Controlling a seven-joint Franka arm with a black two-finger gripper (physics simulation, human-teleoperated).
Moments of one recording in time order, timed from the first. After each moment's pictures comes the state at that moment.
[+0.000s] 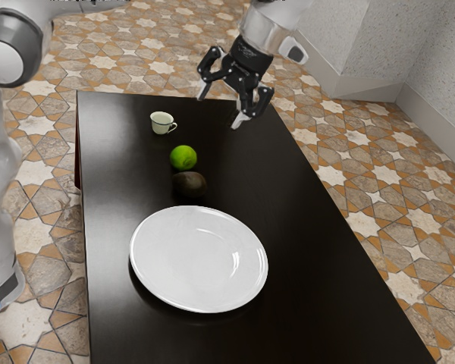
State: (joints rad) arm -0.31 0.00 0.16 -1.30 -0.05 1.03 -0.89
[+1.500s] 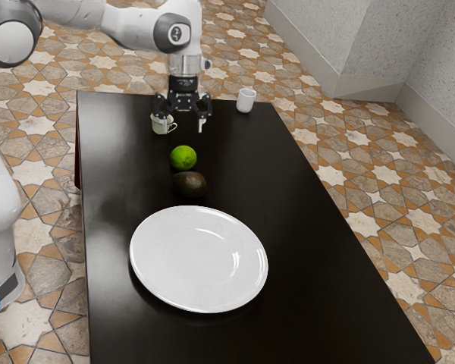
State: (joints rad) arm 0.37 -0.13 0.16 -2.09 -0.30 1.85 -0.88
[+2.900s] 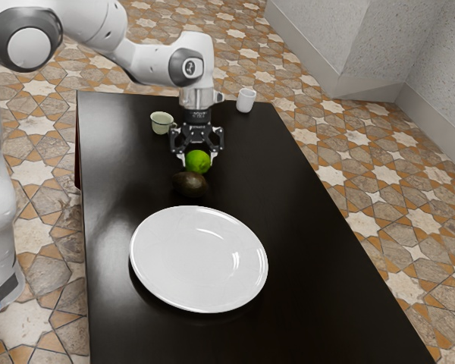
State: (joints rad) arm 0.27 -0.04 0.17 -2.15 -0.43 1.99 -0.84
